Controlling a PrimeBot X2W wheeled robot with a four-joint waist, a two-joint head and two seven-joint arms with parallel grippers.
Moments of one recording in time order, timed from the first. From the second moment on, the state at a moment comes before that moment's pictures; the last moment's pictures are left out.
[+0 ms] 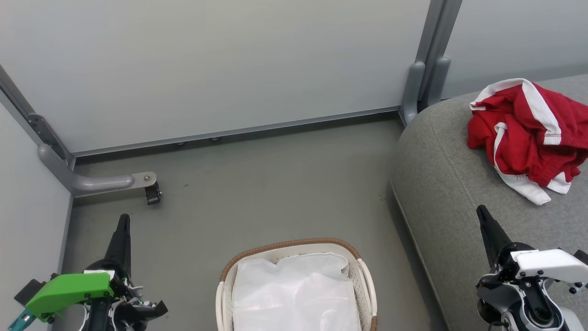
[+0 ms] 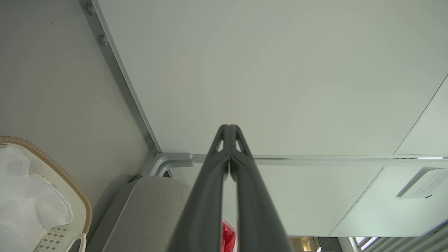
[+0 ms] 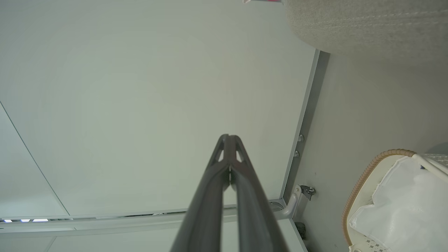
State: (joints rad) left arm -0.10 0.05 0.11 0.25 -1.61 -0.13 0.11; right arm -0.11 -0.05 -0.11 0.25 1.61 0.13 0.11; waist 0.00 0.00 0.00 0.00
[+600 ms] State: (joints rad) left arm -0.10 0.05 0.11 0.25 -1.61 -0.13 0.11; right arm -0.11 -0.05 -0.11 0.25 1.61 0.13 0.11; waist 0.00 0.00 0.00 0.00
